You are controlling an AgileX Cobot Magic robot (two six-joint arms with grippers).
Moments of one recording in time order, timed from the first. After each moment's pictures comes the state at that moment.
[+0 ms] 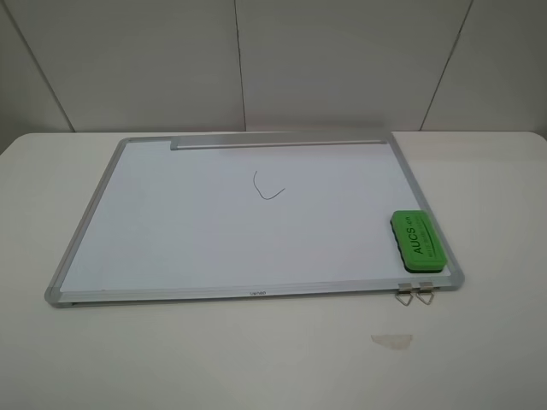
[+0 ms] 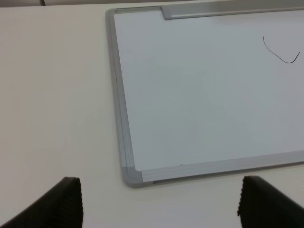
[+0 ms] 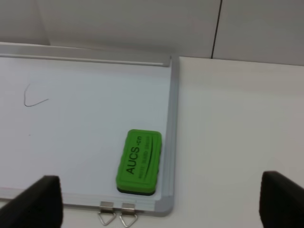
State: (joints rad) left arm -0.13 -0.01 -0.50 0.00 1.06 -0.06; right arm 0.07 0.00 -0.53 -0.01 1.06 0.00
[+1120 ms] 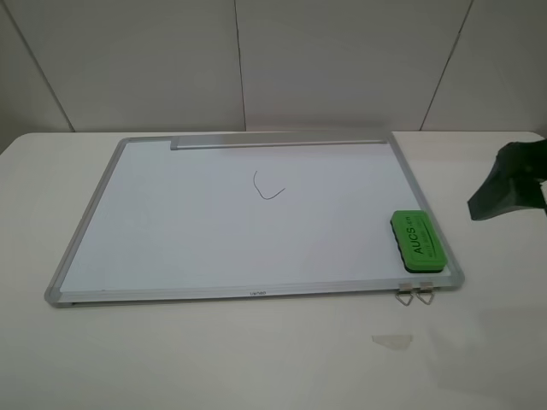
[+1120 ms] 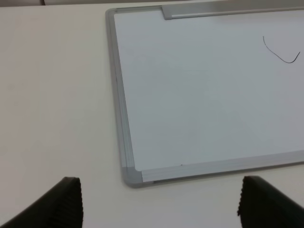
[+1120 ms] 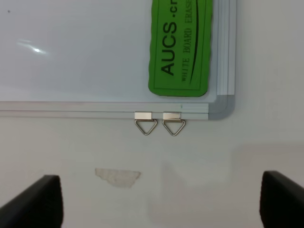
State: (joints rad) left arm -0.13 -0.01 -0.50 0.00 1.06 -0.06; right arm 0.07 1.14 -0.81 0.14 1.04 0.06
